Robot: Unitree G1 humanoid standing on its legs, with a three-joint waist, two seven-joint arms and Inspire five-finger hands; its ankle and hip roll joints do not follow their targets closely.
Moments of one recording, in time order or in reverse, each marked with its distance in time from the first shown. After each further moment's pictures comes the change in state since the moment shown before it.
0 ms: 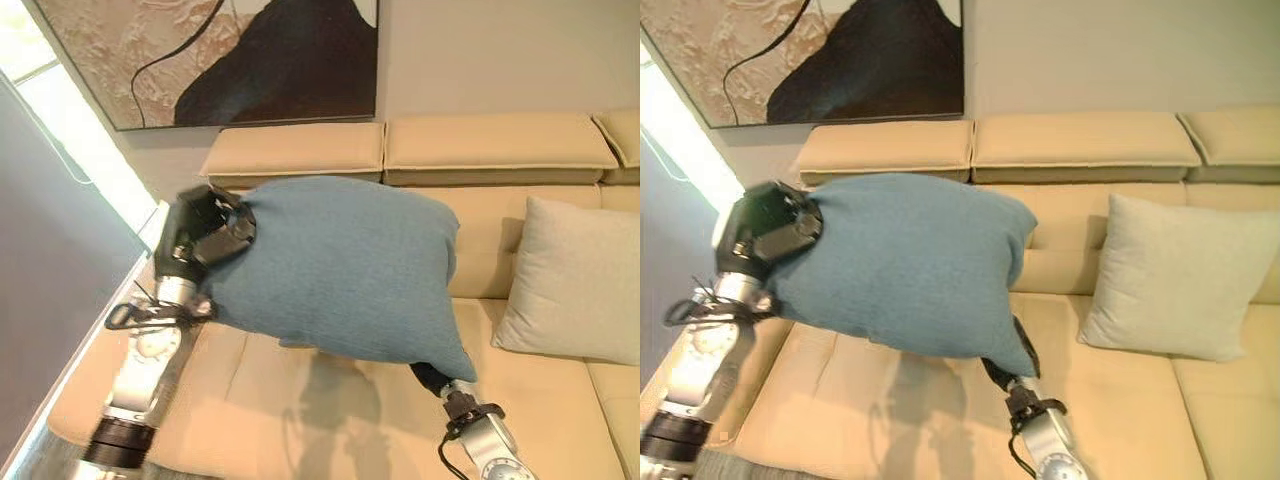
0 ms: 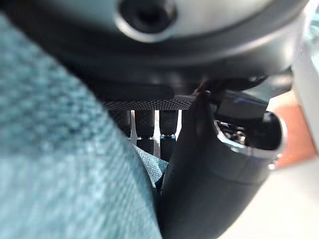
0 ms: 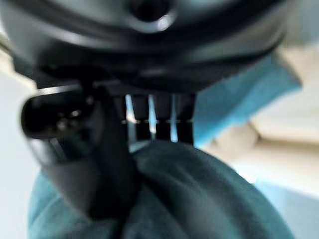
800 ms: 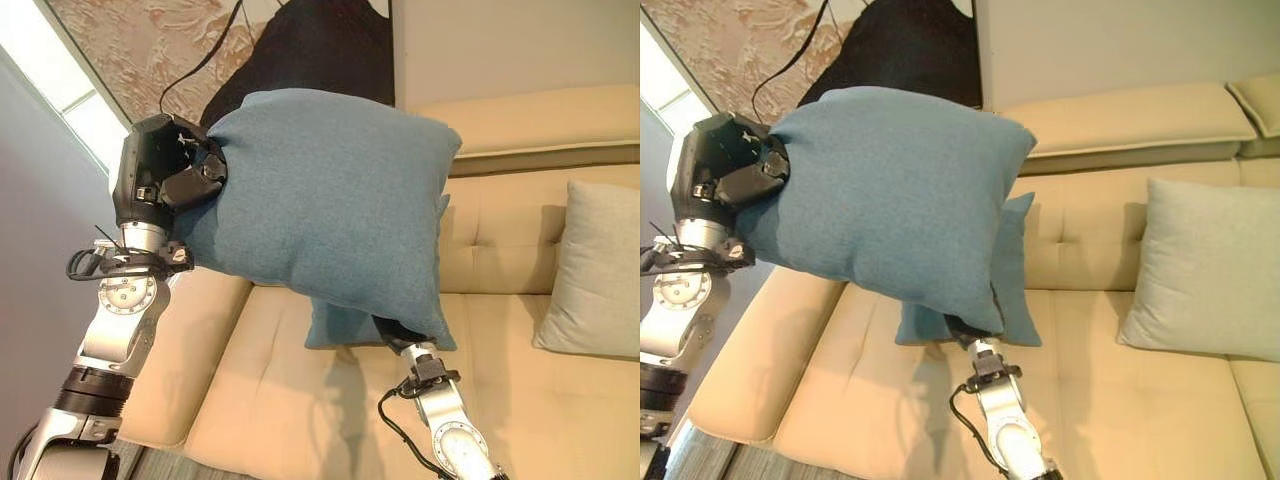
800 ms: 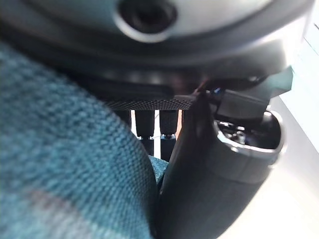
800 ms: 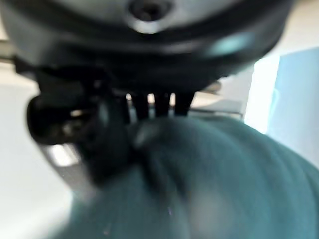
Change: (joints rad) left arm -0.294 0.223 0.007 0.112 -0.051 -0.031 0.089; right arm -0.226 0.135 0.206 -0.019 0.237 -0.149 0.047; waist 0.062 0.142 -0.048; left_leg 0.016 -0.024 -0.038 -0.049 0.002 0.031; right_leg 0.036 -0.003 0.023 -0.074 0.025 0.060
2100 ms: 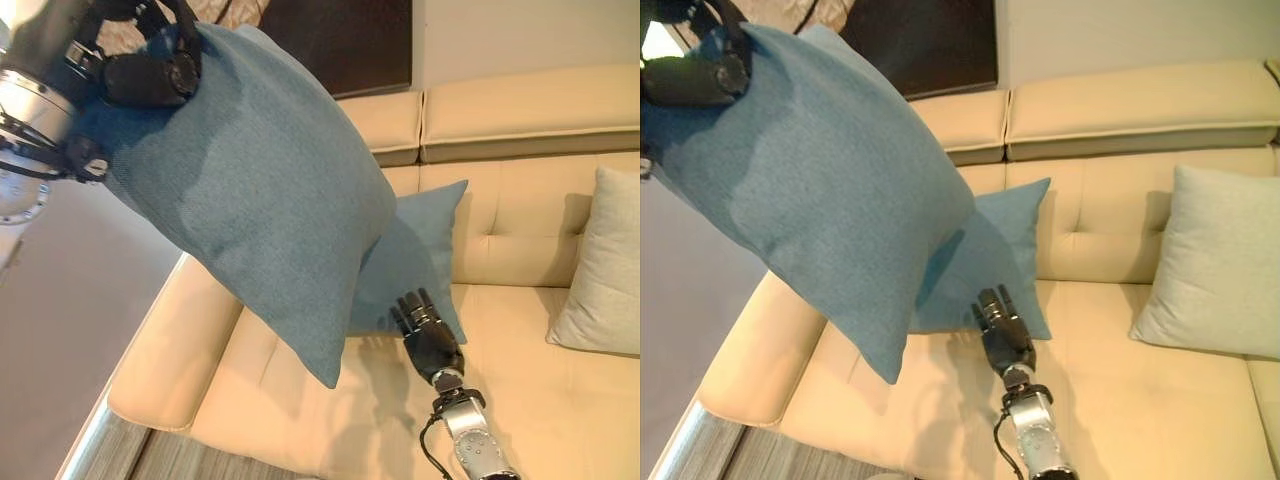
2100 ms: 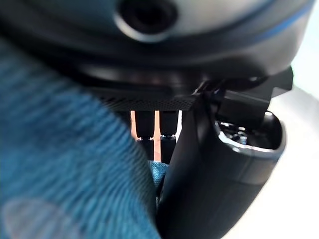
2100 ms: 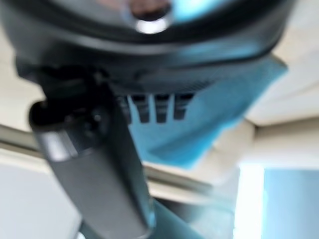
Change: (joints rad) left arm -0.339 0.572 -0.209 -0.003 0.139 -0.003 -0.097; right arm -0.021 0.031 -0.196 0.451 -0.159 0.162 0.081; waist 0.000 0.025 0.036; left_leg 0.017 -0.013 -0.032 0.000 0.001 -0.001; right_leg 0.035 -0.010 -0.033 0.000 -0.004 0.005
